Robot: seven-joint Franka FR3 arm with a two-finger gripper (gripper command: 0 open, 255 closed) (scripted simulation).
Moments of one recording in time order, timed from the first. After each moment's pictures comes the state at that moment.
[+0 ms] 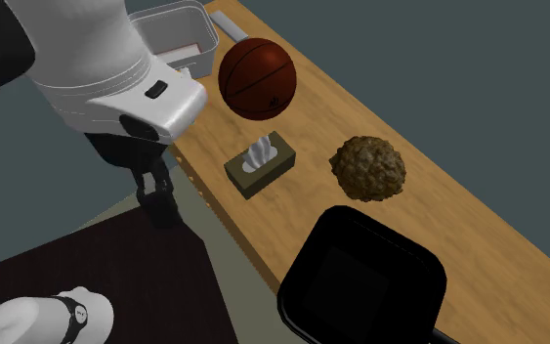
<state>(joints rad) 0.05 -0.53 0.11 -2.24 -0.12 1.60 0.15</state>
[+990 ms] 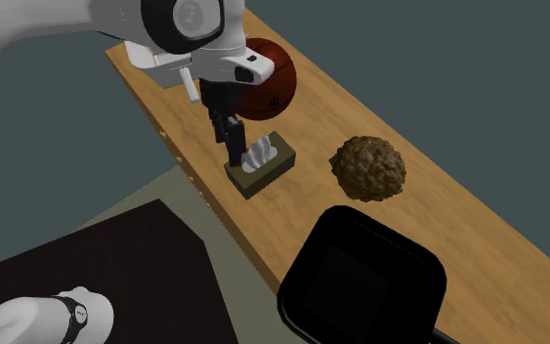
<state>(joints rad) 0.12 0.10 0.31 -1.90 -0.28 1.64 0.49</state>
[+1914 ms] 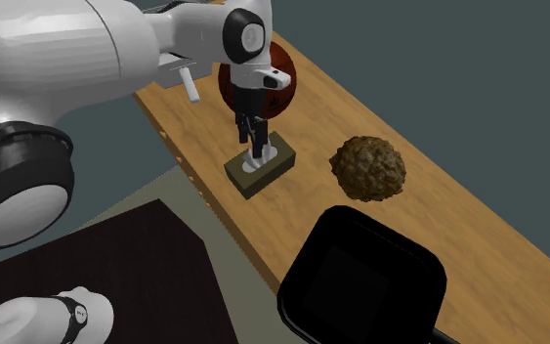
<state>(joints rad) 0.24 0.58 0.30 -1.53 -0.43 1.55 0.65</state>
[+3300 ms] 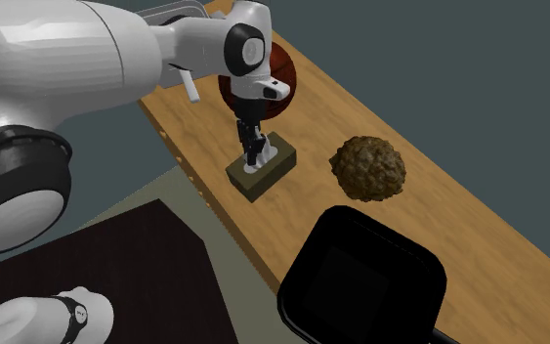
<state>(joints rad) 0.23 0.57 0.29 -1.60 -0.44 1.61 0.66</state>
